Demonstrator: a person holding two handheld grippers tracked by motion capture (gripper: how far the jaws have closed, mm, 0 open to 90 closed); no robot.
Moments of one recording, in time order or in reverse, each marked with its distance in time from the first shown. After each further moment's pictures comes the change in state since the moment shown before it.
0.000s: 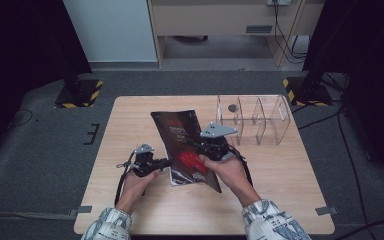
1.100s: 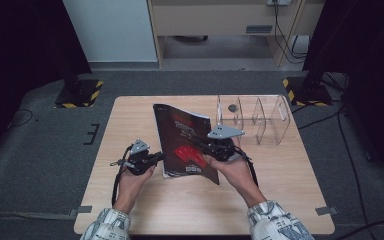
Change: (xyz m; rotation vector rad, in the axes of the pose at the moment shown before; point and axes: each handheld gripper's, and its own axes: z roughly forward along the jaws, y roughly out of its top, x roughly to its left) left arm -0.011 0.015 -0.025 -0.078 0.154 0.129; right arm -0.013 -0.012 -0.009 -0.019 -0.018 -0.002
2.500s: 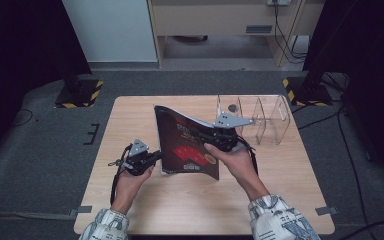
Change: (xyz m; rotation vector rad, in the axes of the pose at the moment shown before) left arm -0.005 0.004 -0.009 -0.022 0.020 0.075; right arm -0.006 0.036 -0.014 -0.125 0.091 0.014
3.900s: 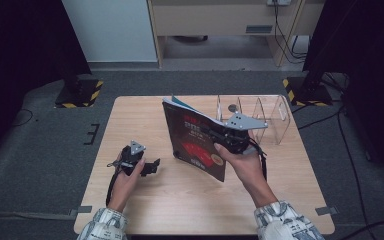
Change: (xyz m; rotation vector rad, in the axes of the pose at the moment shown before) left arm 0.029 -0.026 0.018 0.157 0.212 -0.030; right arm 0.005 0.011 -0.033 -0.056 -0.086 0.001
